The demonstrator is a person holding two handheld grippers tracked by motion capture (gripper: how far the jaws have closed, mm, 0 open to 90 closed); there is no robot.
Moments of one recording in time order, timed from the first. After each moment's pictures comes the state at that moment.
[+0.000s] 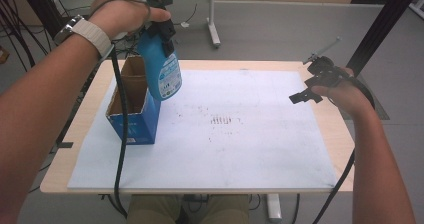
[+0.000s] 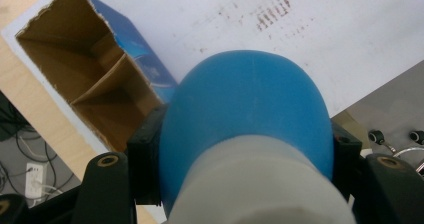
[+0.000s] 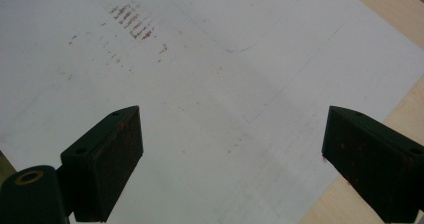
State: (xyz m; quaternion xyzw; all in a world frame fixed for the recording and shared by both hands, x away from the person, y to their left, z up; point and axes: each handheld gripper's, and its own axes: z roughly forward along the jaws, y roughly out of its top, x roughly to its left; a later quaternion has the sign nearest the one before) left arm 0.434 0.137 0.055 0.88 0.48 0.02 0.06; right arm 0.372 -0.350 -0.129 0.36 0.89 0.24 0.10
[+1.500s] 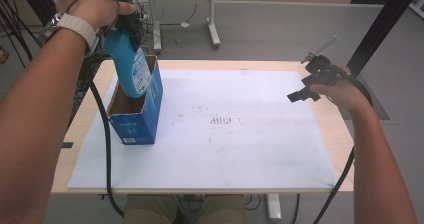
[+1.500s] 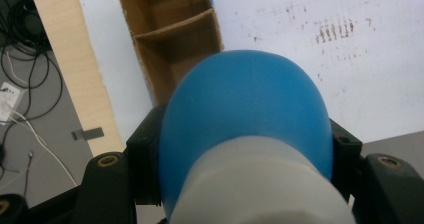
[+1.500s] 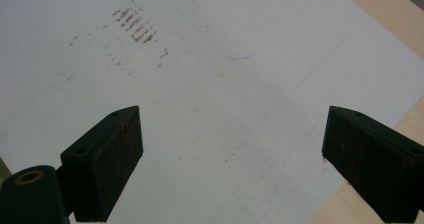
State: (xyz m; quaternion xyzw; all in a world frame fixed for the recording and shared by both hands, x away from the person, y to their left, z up) left arm 0.448 0.209 0.051 0.77 0.63 0.01 0.04; right arm 0.383 -0.352 -0.134 0.35 0.90 0.25 0.10
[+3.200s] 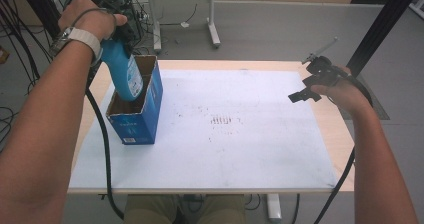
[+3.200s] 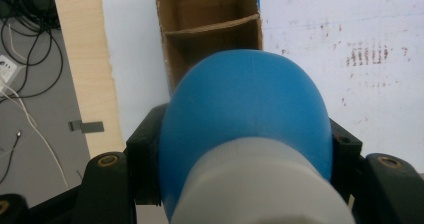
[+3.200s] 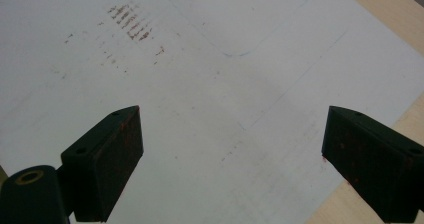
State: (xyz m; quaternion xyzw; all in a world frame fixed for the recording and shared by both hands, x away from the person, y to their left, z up) left arm 0.460 0.229 0.014 0.73 0.68 0.02 0.03; right arm 0.385 -0.356 -0.138 0.35 0.90 0.25 0.10
